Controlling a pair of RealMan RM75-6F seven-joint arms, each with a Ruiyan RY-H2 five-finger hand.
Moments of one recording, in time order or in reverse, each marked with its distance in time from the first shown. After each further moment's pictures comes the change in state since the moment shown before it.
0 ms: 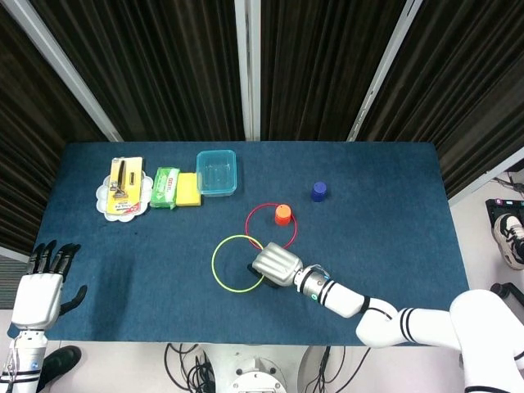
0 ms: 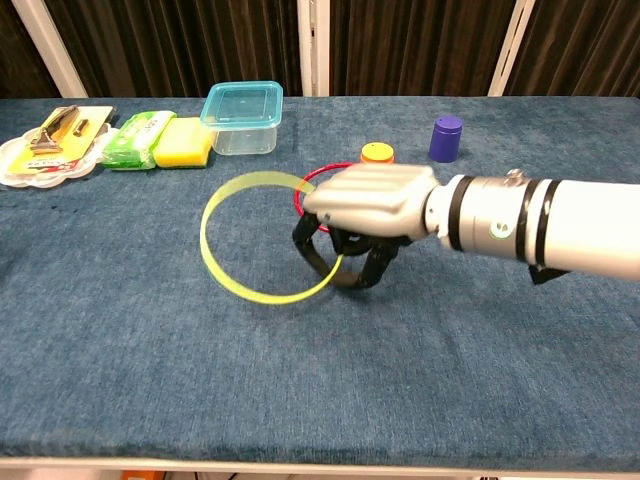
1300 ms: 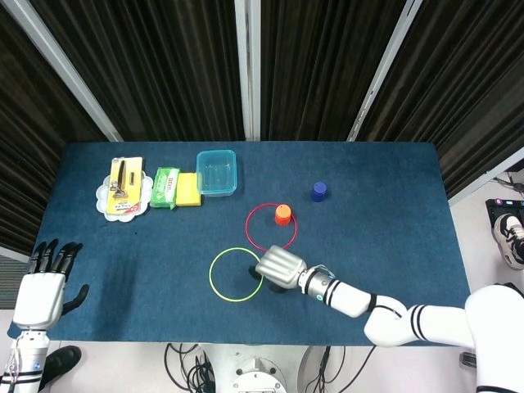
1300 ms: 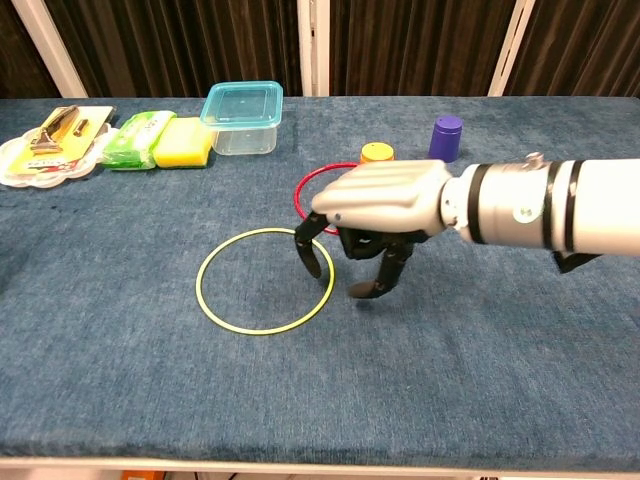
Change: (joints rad) left arm -0.002 0.011 0.001 -0.043 0.006 0.010 0.051; right arm 0.023 0.065 -0.006 -0.067 -0.025 -0.069 0.016
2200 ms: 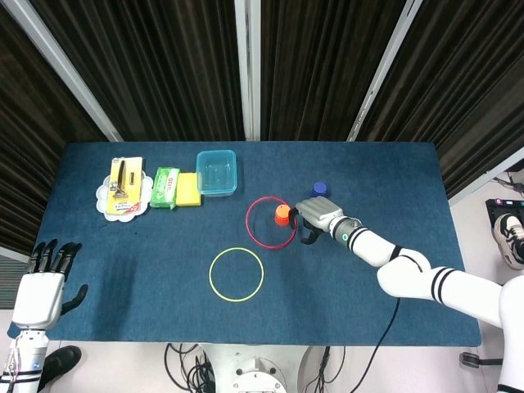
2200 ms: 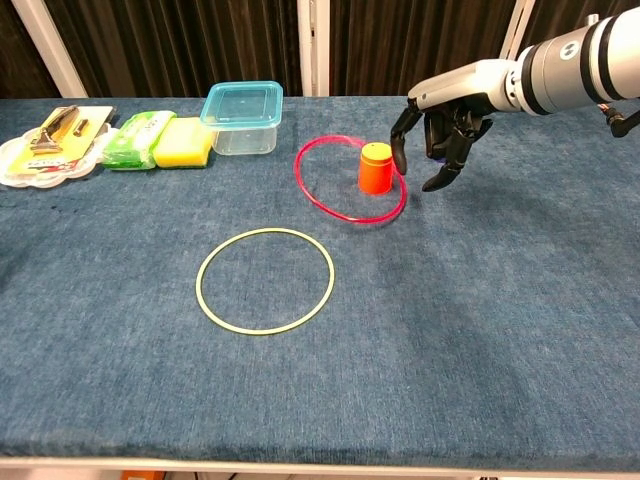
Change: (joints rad) left arm -0.004 0.003 0.002 -0.001 -0.012 -0.008 0.001; right arm 0.102 0.215 0.118 0.101 0.416 -0.343 0.240
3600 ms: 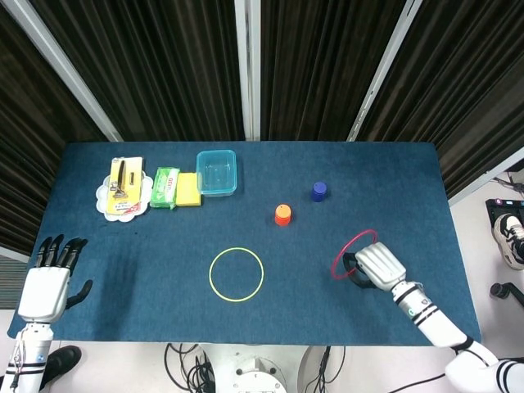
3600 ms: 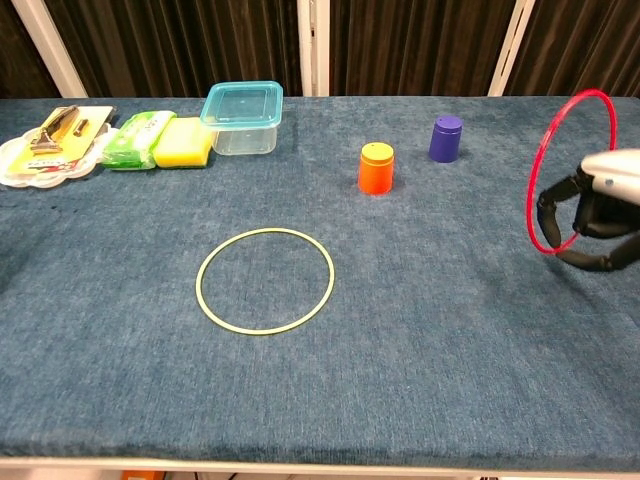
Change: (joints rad) left arm -0.033 -0.022 -0.008 0.047 -0.001 -0.026 -0.029; right arm -0.571 0.020 -0.166 -0.061 -0.541 0.689 0.015
